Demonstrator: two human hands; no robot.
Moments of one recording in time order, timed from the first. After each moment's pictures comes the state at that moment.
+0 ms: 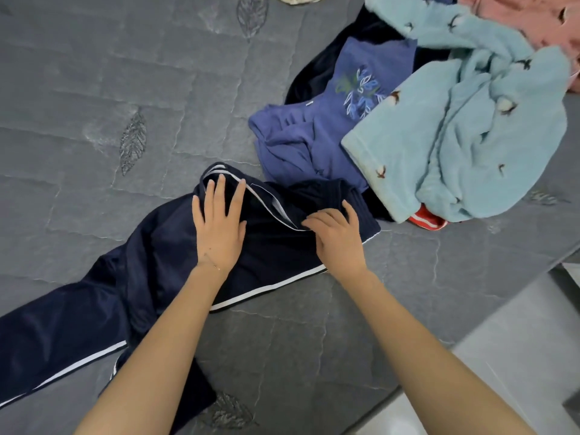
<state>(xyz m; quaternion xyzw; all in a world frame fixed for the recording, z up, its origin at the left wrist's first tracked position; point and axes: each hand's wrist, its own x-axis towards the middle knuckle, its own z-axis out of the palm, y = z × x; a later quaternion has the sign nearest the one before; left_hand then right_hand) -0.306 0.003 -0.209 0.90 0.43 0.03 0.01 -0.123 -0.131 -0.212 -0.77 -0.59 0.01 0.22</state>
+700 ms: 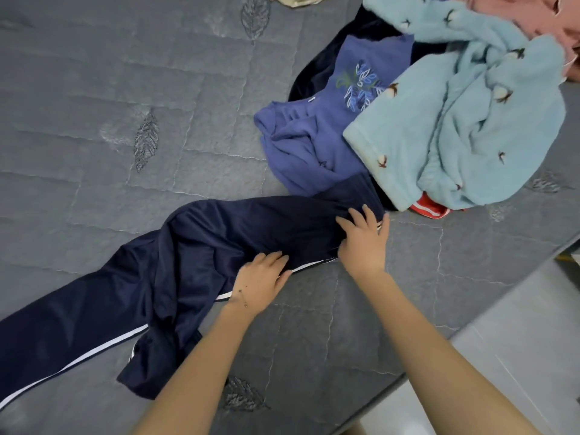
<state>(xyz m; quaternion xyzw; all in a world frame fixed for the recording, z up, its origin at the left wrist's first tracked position) -0.334 -0.089 -0.232 0.95 0.28 -0.01 0.16 -0.125 -0.169 -0.202 -0.88 -0.44 0.17 0.06</state>
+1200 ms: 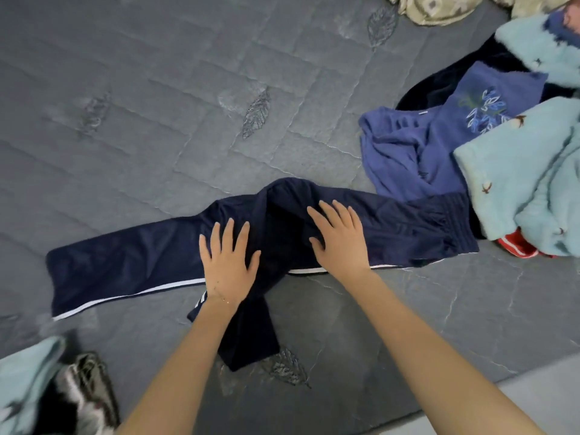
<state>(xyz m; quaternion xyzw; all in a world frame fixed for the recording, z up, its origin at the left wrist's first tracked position) -0.507 -0.058 -0.188 0.82 0.58 -0.02 0.03 -0.281 -0.088 -0.176 -0.73 -0.67 0.11 0.11</state>
